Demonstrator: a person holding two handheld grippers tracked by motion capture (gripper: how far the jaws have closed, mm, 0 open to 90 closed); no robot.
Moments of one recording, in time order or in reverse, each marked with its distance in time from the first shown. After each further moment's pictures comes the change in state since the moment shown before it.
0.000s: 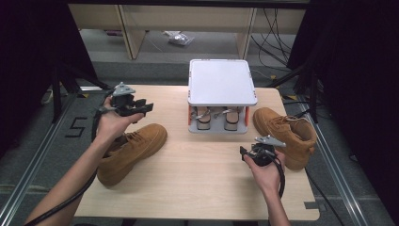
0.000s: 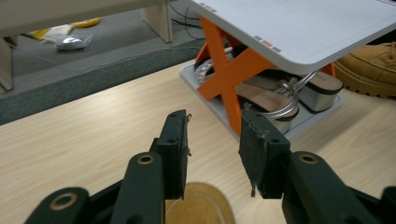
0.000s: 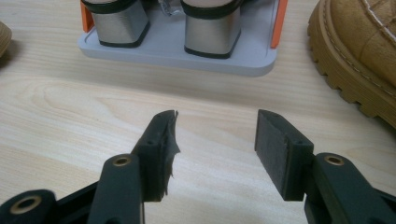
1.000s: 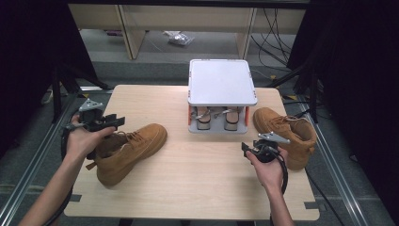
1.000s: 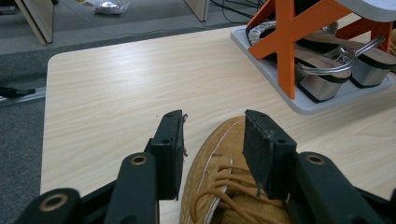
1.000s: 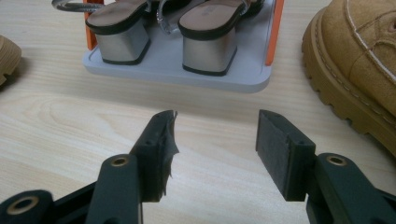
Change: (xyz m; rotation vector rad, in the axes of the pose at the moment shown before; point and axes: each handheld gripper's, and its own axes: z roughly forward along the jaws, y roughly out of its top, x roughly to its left) left arm 0.043 -0.052 -0.045 0.057 0.106 -0.136; right arm -0.007 0.010 -0.001 -0.041 0.040 0.015
